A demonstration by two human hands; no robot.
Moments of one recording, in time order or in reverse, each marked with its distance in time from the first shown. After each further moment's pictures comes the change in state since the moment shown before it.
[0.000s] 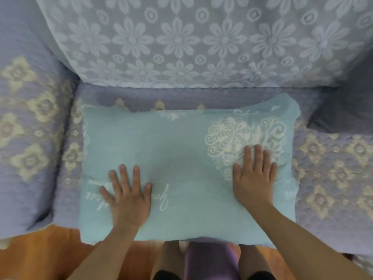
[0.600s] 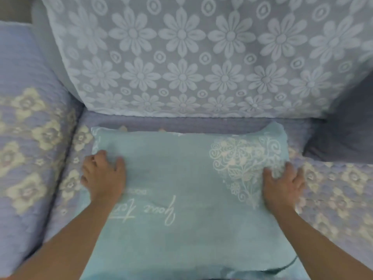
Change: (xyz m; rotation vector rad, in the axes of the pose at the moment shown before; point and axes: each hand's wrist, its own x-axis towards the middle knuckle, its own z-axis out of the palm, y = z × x) left_hand 0.124 -0.011 -0.107 -0.569 0.345 -0.281; right_hand 0.066 0.026 -0.047 0.475 0.165 0.470
